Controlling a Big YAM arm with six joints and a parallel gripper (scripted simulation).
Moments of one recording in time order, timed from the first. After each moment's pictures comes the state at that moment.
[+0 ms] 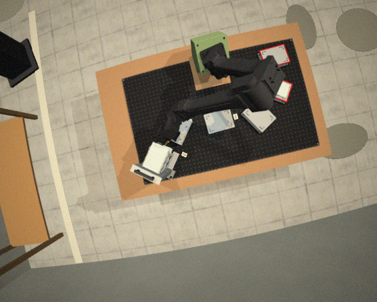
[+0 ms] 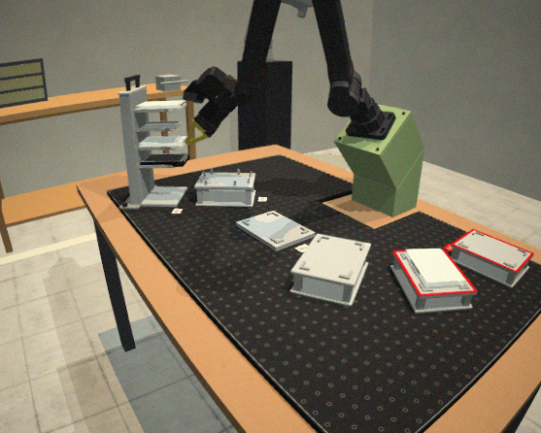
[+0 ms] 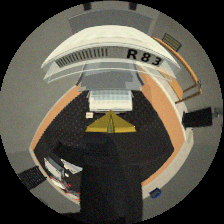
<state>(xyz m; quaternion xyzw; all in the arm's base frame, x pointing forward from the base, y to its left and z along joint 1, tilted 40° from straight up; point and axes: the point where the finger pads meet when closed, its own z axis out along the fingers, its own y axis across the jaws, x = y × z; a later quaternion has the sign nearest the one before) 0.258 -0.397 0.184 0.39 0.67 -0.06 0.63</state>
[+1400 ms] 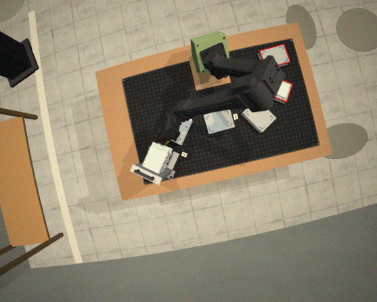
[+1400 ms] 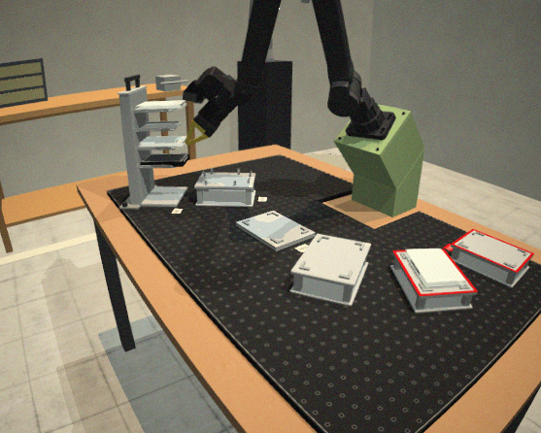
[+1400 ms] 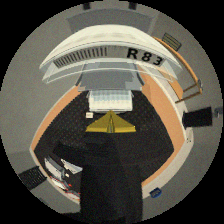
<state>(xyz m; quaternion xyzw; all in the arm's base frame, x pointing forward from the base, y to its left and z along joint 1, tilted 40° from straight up) 0.258 -0.397 0.183 0.39 0.67 -0.06 0.63</state>
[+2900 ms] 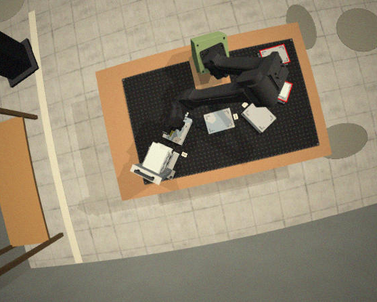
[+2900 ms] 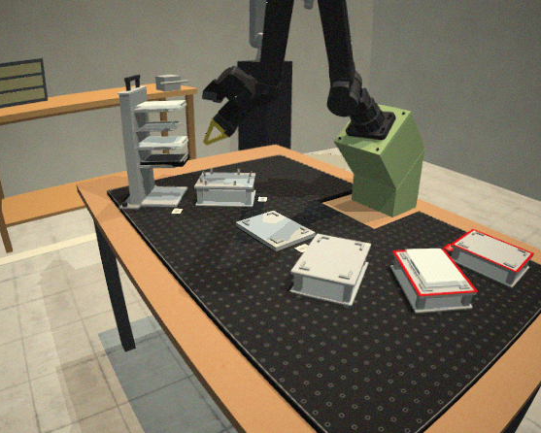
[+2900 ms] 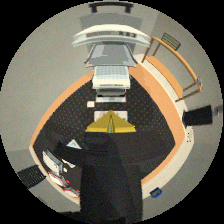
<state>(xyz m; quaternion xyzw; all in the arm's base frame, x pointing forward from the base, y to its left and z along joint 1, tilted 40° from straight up) 0.233 -0.357 0.159 0.39 0.66 -0.06 0.63</state>
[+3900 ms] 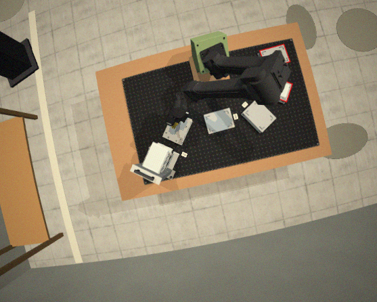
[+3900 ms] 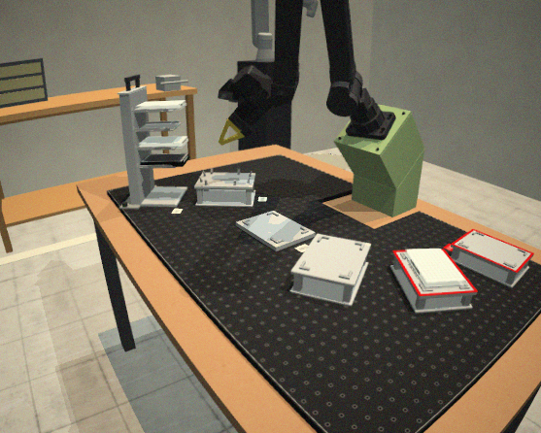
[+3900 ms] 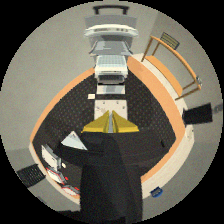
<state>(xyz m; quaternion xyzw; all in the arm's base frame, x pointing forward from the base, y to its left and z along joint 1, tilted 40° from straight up) 0.211 -0.325 0.138 0.39 0.66 -0.06 0.63</state>
